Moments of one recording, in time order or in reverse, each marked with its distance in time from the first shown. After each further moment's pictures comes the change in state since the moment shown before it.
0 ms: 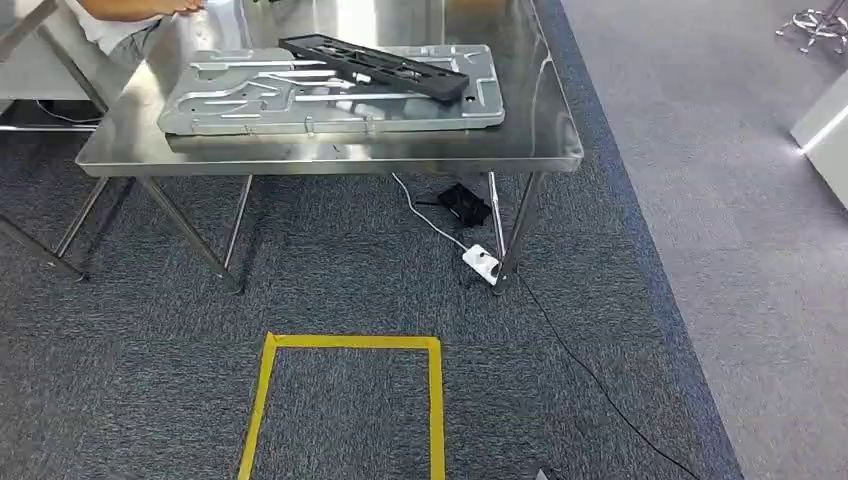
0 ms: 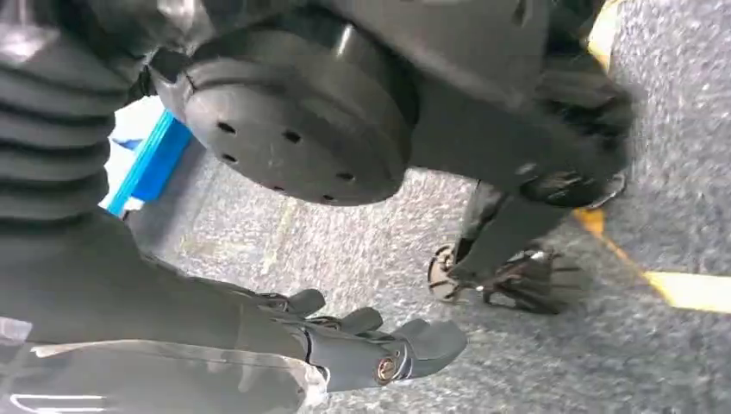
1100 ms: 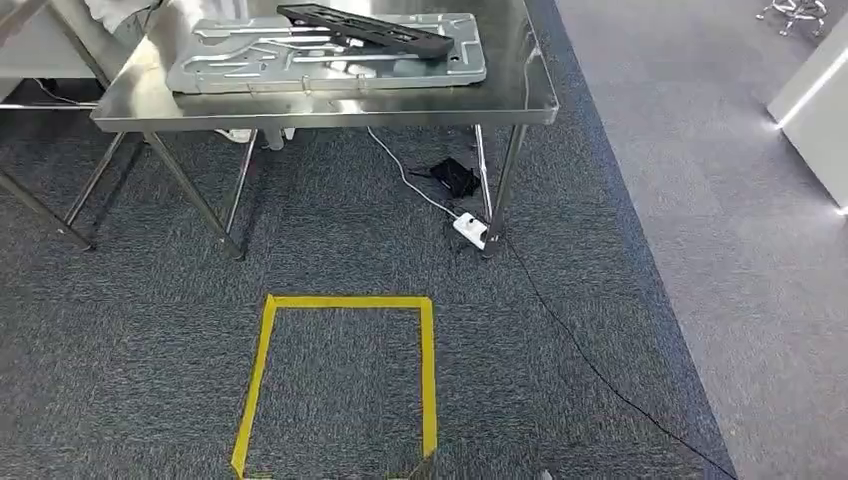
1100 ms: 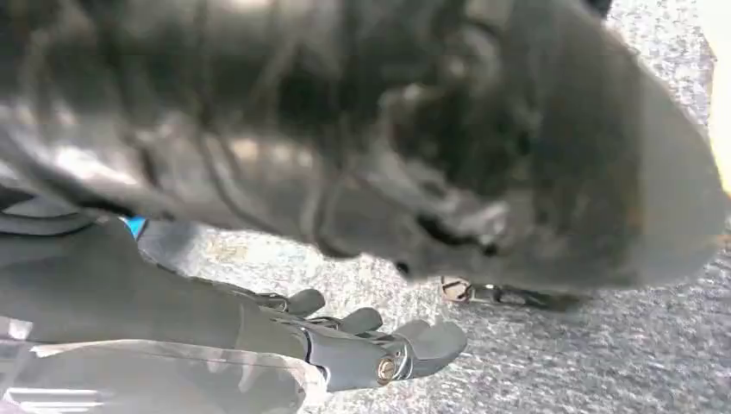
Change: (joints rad) left arm 0.001 -0.017 -0.004 0.000 0.006 -0.001 0.007; right arm -0.002 -0.016 -0.011 0.003 -0.011 0.016 0.032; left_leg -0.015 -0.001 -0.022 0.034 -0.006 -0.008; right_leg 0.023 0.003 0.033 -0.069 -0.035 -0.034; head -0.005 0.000
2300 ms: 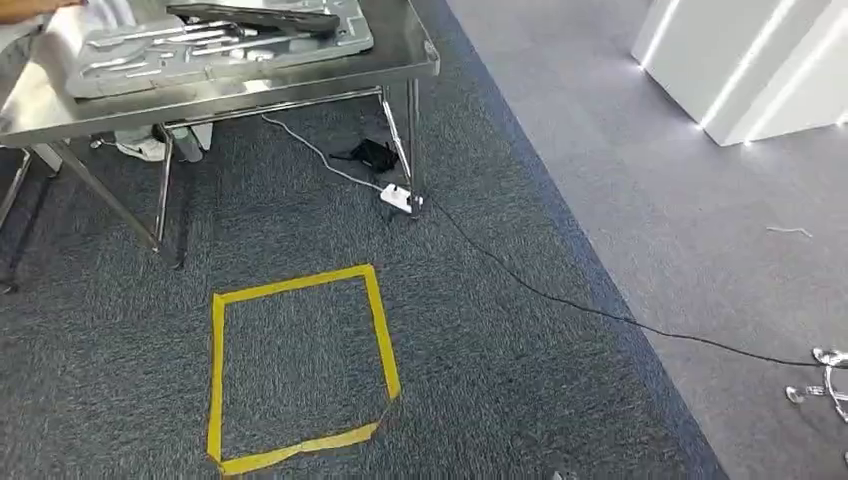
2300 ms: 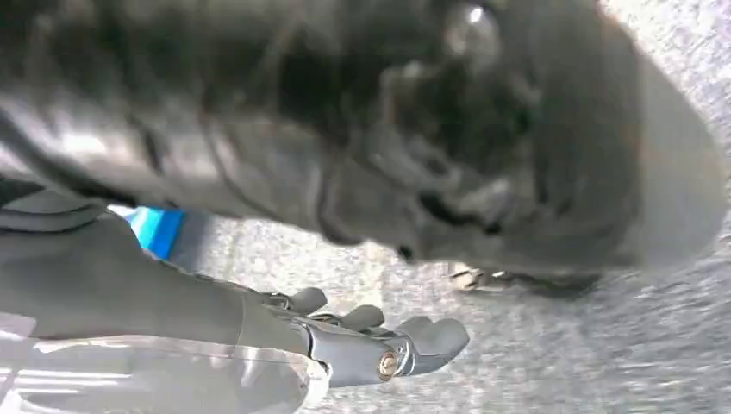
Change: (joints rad) left arm 0.000 0.004 -0.019 0.000 -0.015 -0.017 0.021; right arm -0.001 -0.016 -0.009 0.003 -0.018 0.014 0.026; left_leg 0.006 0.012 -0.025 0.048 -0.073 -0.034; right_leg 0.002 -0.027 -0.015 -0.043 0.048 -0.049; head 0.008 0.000
